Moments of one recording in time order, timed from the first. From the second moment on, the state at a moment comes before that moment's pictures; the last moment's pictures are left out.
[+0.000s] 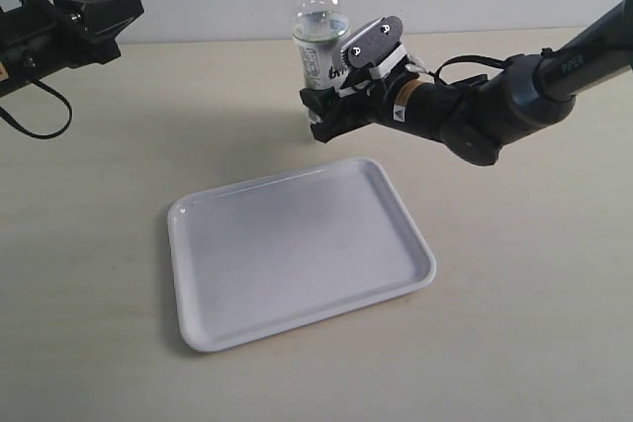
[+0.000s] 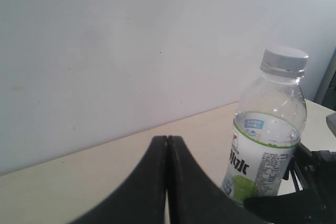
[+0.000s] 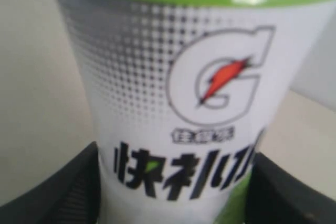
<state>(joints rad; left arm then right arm) 0.03 1.98 -0.94 0.89 -1.13 -0.66 0.21 2.32 -1.24 -0.55 -0.74 0.21</state>
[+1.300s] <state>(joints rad) -0.07 1.84 -1.41 1.75 -0.63 -1.48 0.19 2.31 -1.21 -0.64 -0.76 0.17</state>
